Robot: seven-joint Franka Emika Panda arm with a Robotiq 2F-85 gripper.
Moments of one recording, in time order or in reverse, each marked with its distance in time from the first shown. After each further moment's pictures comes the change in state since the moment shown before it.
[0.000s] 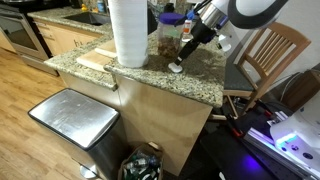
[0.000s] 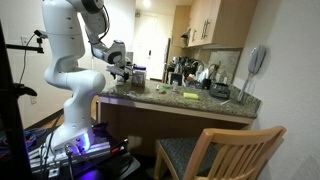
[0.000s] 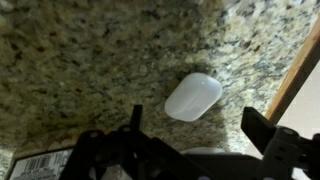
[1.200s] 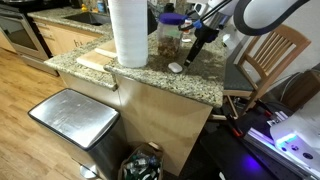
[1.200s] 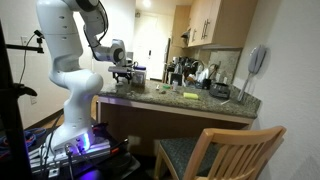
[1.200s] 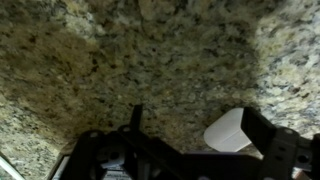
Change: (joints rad) arm -0.227 -0.029 0.153 0.012 -0.384 -0.149 0.175
